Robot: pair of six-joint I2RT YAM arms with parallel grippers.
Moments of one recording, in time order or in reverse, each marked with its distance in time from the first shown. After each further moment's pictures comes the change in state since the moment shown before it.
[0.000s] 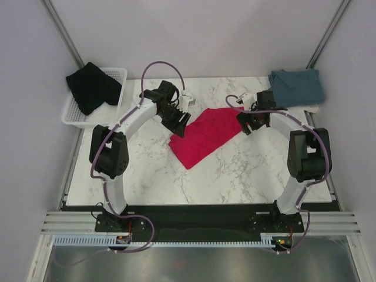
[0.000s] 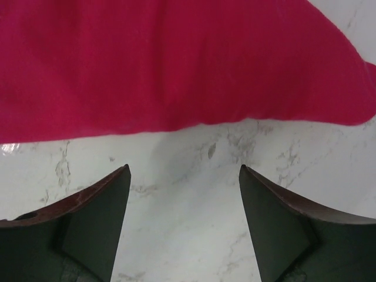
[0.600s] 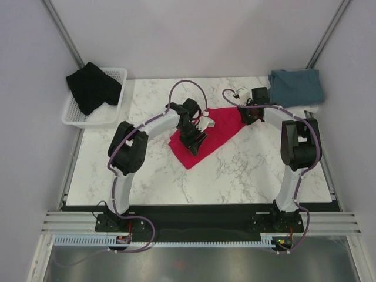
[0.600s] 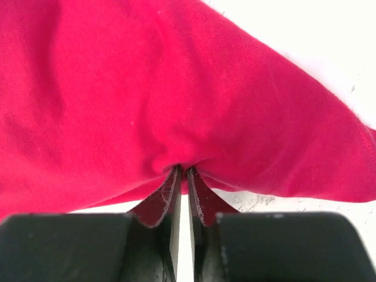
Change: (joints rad) left arm -0.186 0.145 -0.022 0.005 0.050 0.000; right arm 0.011 0.200 0.149 0.084 -0.041 0.076
